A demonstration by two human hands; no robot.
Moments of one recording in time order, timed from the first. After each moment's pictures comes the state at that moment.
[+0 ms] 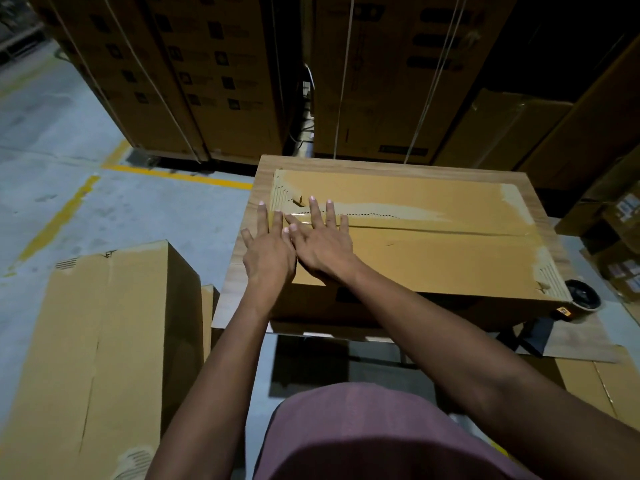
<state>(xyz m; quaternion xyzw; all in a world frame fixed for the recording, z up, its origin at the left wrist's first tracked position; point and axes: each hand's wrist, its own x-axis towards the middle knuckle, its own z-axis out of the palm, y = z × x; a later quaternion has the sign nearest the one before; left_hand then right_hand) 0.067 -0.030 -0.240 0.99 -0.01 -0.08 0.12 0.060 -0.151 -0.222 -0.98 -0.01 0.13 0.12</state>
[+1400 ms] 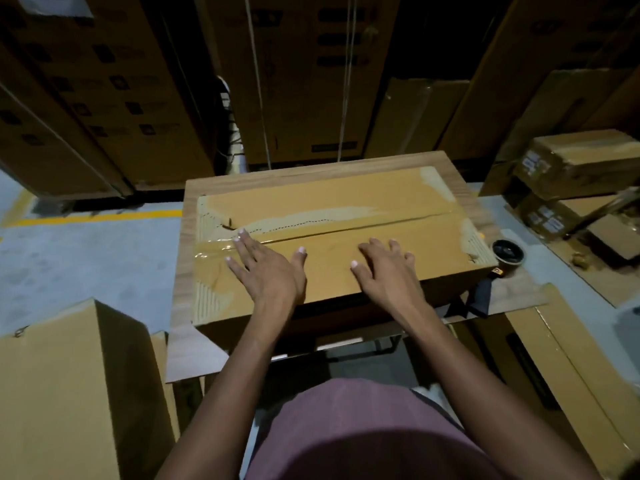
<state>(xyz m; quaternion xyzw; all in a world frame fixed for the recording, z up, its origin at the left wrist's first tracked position) 0.039 -0.134 -0.218 0.99 -0.03 -0.14 0.08 -0.069 -0.303 -0.199 -0.96 0.20 0.03 0.21</state>
